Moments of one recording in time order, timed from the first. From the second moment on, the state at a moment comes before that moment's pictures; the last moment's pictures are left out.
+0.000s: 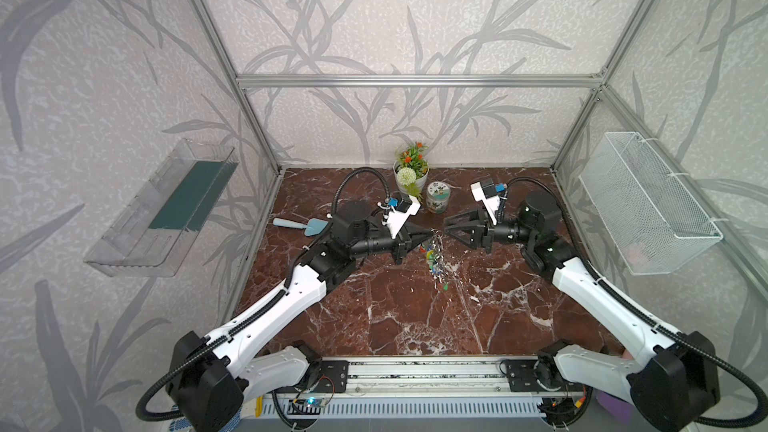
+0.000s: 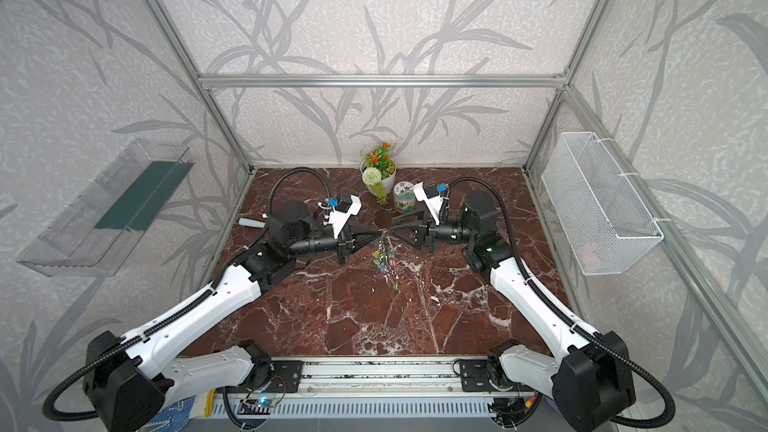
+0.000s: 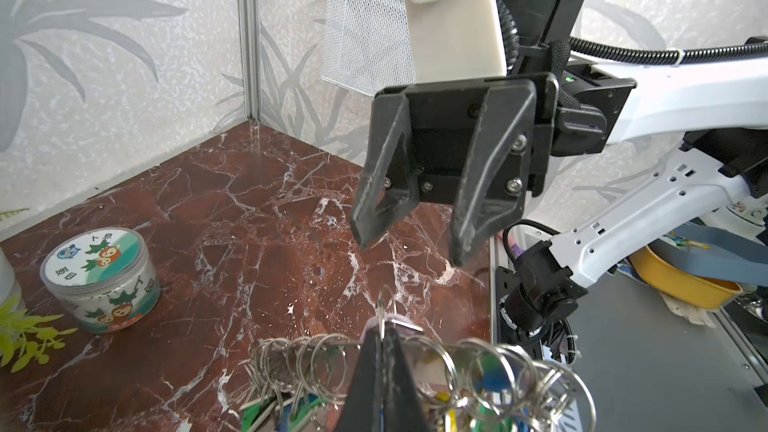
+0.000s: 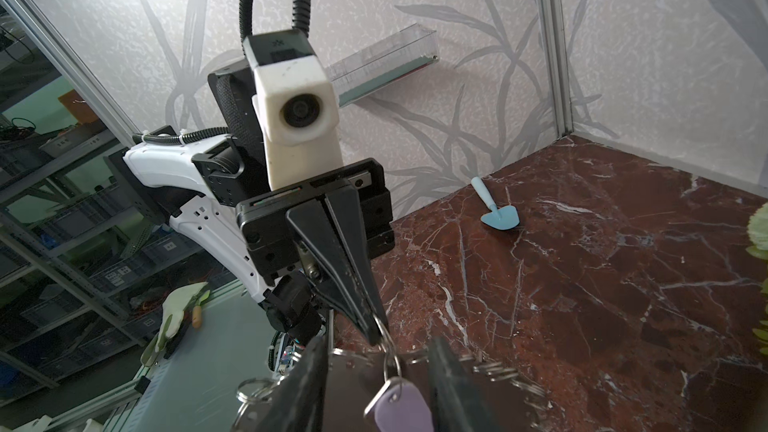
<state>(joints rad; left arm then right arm) -0.63 1.14 0.90 0.09 0.66 -0.16 0.40 1.17 0.88 0.23 -1.07 0.35</state>
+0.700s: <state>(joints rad) -0.63 1.14 0.78 0.51 0.61 -0.37 0.40 1.21 0.88 0.31 -1.08 0.42</state>
